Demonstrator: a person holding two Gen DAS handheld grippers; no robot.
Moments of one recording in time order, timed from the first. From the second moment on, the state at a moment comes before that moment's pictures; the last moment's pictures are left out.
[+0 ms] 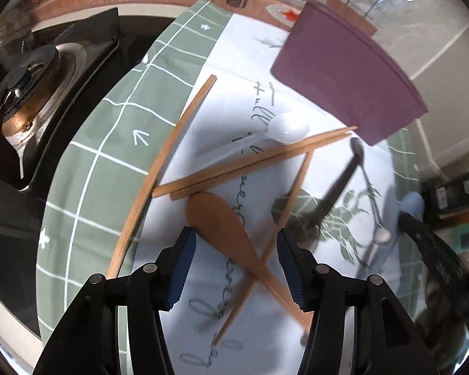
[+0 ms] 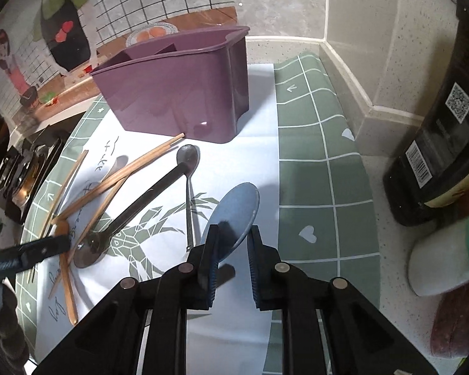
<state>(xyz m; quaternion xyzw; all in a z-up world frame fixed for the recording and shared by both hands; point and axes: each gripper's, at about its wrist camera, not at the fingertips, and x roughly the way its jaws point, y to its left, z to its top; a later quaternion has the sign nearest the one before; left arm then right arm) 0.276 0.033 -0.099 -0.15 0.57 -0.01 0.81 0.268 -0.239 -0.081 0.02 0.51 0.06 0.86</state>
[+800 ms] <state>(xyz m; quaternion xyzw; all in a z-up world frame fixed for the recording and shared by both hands) 0.236 0.029 -0.070 -0.09 0.49 -0.07 0.87 0.277 -0.228 -0.073 -0.03 0.48 0.11 0.87</state>
